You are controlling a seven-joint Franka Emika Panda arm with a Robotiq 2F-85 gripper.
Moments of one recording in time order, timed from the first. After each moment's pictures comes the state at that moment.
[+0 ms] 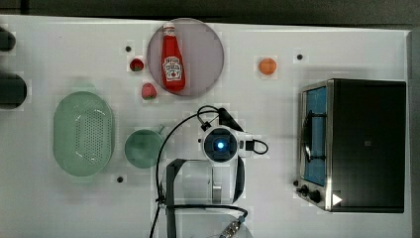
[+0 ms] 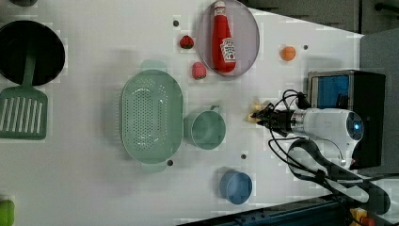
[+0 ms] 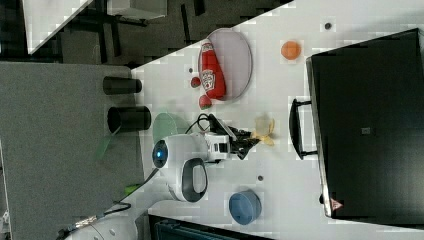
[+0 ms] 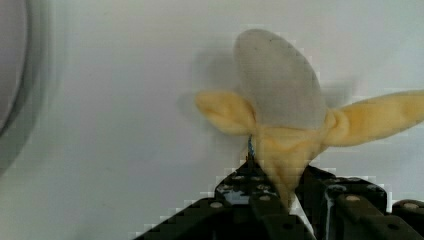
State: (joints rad) arm 0.02 0.33 -0.05 -2.49 -0.02 1.26 0.07
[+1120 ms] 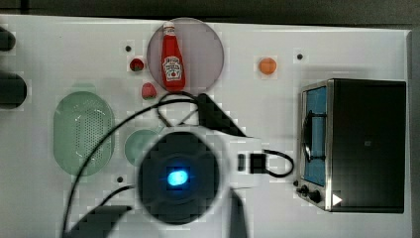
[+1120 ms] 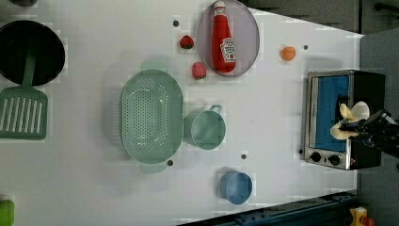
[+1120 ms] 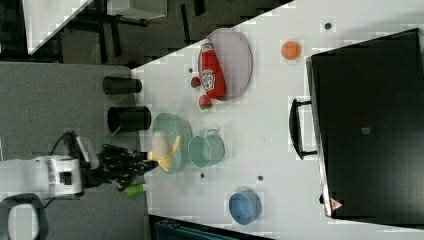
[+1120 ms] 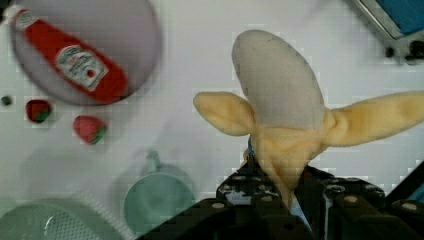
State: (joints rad) arm 0.02 -0.32 0.08 -2.12 -0.04 0.23 0.10
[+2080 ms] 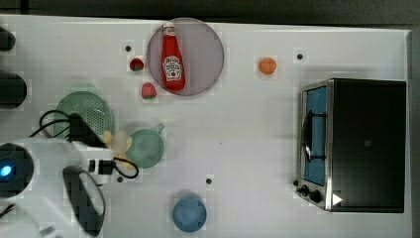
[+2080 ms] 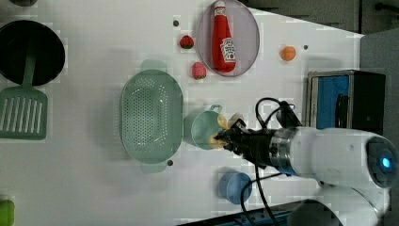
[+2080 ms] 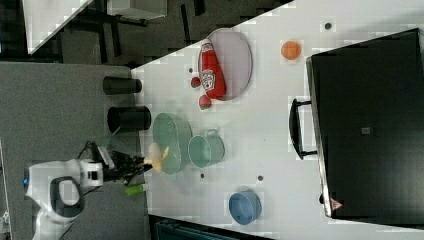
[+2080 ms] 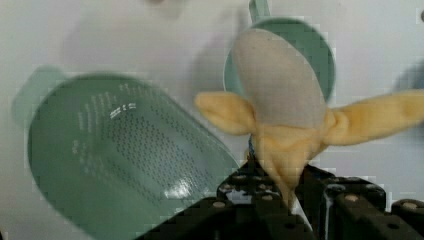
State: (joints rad) arm 0.12 -0.02 0.43 -2.24 0.05 0.65 0.60
